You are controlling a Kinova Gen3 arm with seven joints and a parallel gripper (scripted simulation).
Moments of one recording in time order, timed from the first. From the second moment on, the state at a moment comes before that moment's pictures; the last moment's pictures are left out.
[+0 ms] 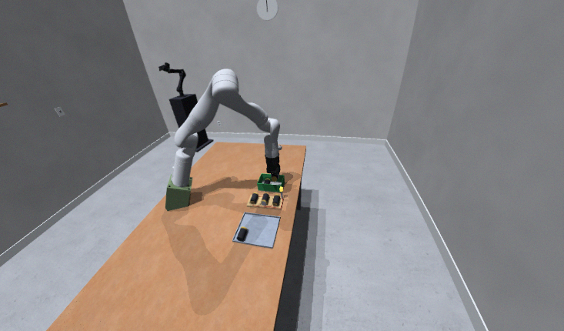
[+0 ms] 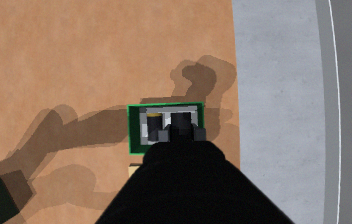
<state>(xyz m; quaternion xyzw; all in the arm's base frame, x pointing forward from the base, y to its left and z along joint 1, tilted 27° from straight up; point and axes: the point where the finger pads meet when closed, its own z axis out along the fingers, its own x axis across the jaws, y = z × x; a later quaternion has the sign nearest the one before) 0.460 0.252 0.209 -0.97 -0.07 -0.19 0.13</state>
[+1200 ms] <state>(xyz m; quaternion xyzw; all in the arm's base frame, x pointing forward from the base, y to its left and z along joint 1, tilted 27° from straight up) 0.484 0.269 0.151 -0.97 -0.07 -0.20 0.13</state>
